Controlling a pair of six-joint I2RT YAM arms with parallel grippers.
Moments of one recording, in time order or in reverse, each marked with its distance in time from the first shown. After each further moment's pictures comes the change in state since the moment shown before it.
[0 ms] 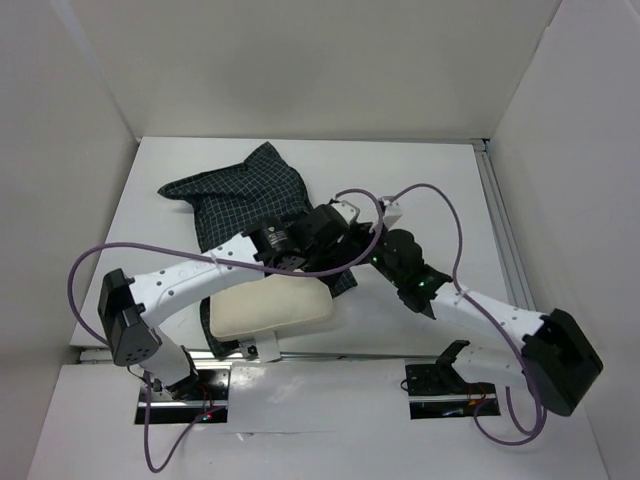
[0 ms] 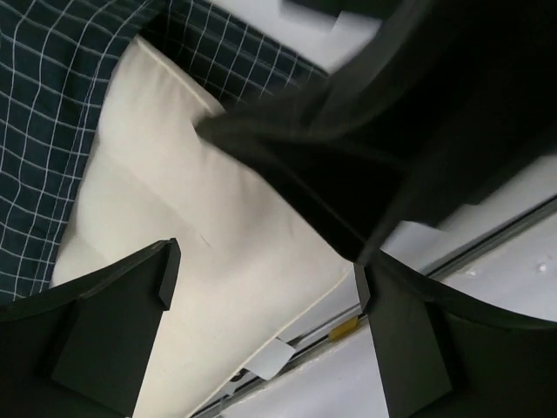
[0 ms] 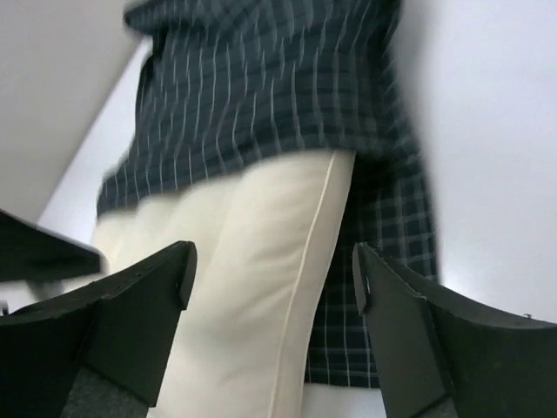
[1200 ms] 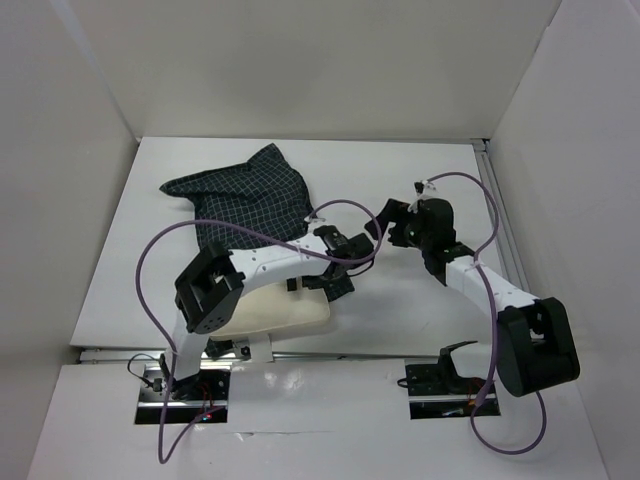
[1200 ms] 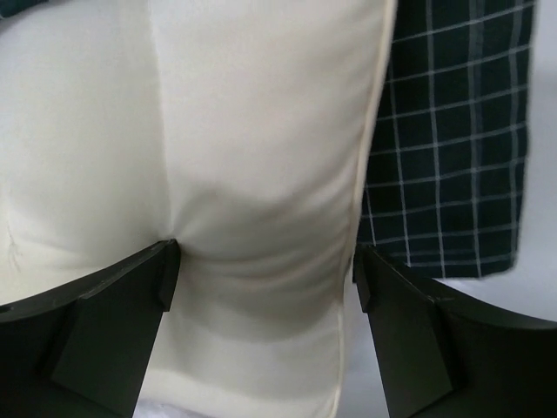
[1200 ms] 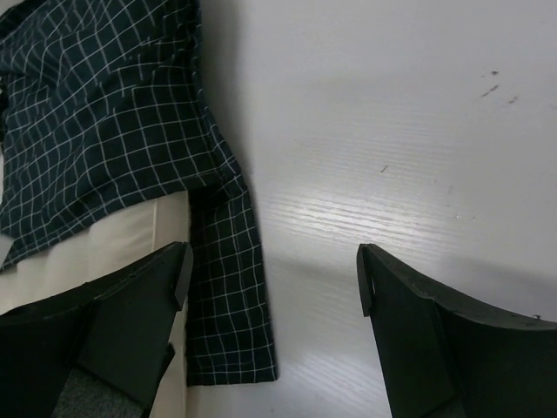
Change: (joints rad) left arm -0.009 0.445 0.108 -0.307 -0.295 -0.918; right arm -0.480 0.091 0.129 -0.278 -0.283 -0.056
